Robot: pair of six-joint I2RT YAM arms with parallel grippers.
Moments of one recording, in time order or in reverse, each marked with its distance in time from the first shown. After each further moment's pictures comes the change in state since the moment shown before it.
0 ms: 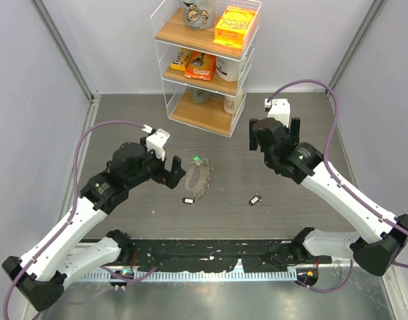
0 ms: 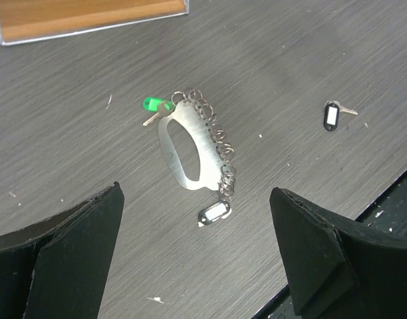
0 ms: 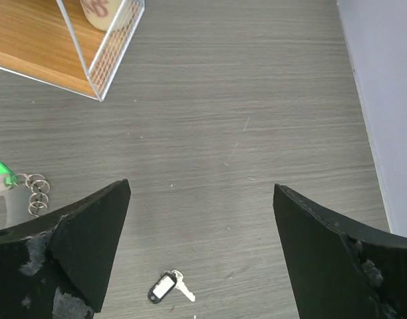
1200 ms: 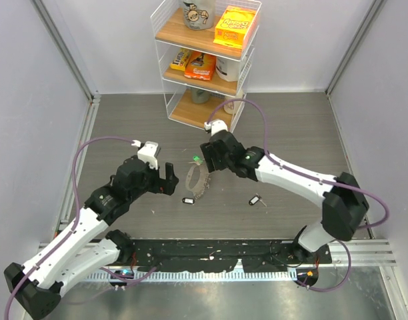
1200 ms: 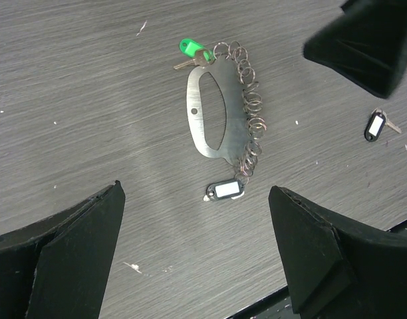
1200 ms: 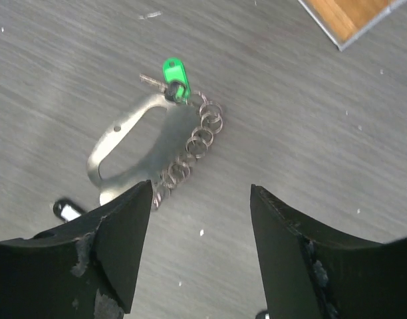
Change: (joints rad) left arm -0.005 -0.079 -0.222 0.034 -0.198 -0.247; right arm 0.144 0.309 -0.119 0.361 -0.491 -0.065
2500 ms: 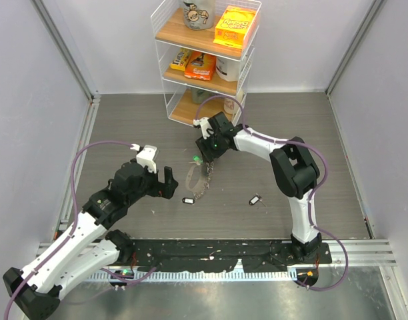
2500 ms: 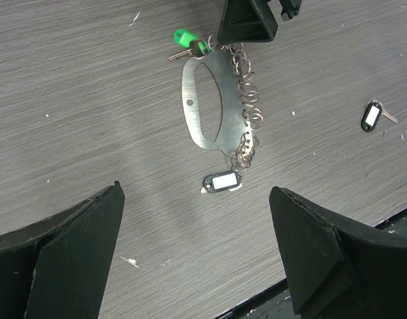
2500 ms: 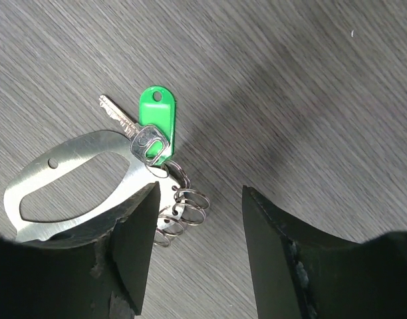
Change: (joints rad) left arm 0.000 -0.066 -0.045 -0.009 0.022 -0.003; right arm -0.240 0.570 0.375 -0.034 -0.510 -0.366
